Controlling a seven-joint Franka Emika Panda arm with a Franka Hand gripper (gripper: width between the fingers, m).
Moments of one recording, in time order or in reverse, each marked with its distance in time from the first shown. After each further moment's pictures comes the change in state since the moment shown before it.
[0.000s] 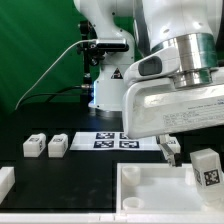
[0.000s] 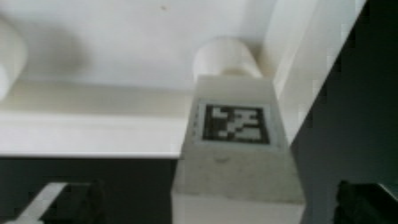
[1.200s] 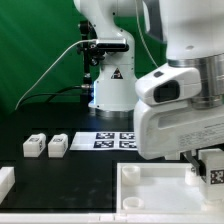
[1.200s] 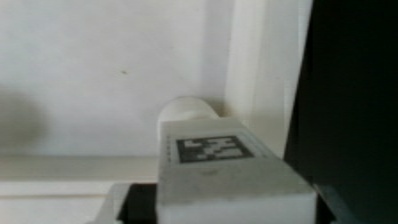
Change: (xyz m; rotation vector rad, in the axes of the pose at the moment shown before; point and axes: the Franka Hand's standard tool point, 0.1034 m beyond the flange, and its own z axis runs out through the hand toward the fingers) arm 0.003 -0.011 0.017 0.048 -0.246 0.058
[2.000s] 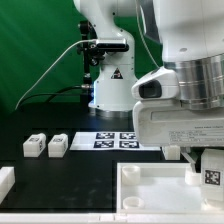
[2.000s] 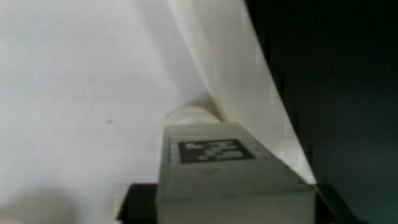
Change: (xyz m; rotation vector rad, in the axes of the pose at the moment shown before) arm 0.001 0.000 0.001 0.061 -0.016 0.741
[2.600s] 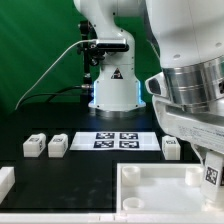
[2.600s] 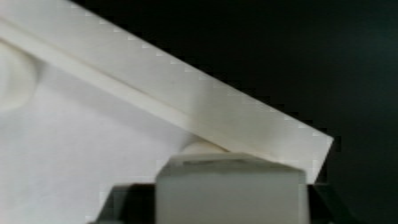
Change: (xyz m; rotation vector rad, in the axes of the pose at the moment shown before) arm -0.007 -0.007 0.004 0.038 -0.030 0.578
